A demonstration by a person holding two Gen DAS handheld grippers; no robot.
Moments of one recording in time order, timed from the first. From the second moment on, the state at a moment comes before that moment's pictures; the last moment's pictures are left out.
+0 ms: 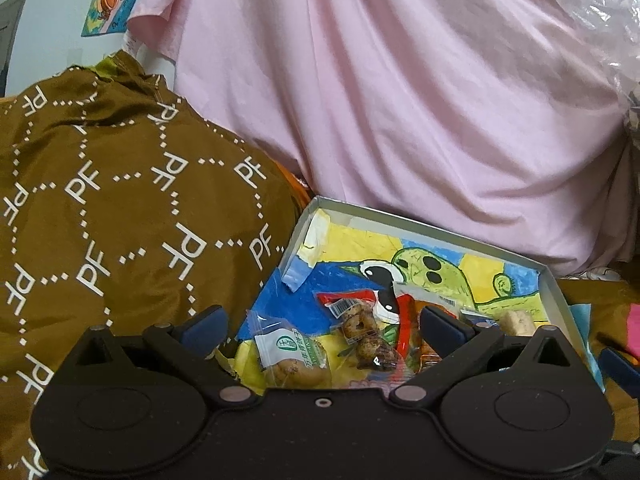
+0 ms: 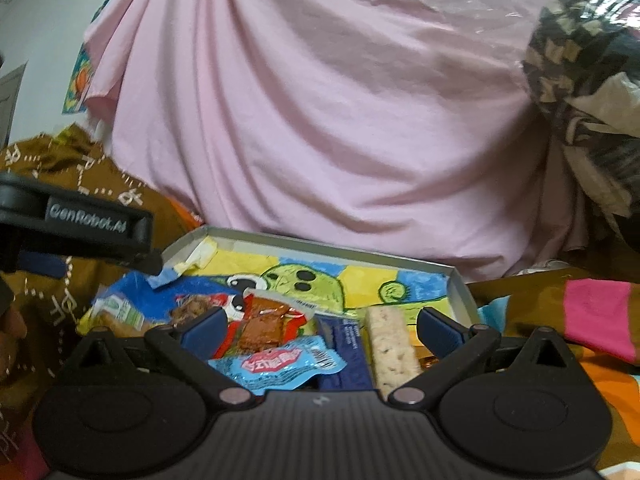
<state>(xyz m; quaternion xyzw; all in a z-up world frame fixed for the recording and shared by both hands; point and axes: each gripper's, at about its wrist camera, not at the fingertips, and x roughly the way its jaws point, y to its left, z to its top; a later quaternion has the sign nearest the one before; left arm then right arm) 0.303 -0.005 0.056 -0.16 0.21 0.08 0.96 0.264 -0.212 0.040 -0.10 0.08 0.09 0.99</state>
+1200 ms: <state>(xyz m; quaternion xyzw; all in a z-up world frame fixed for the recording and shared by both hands) 0.202 -0.002 0.092 -0.15 0.19 0.08 0.97 0.170 -0.245 0.087 -0.06 0.05 0.05 1.00</state>
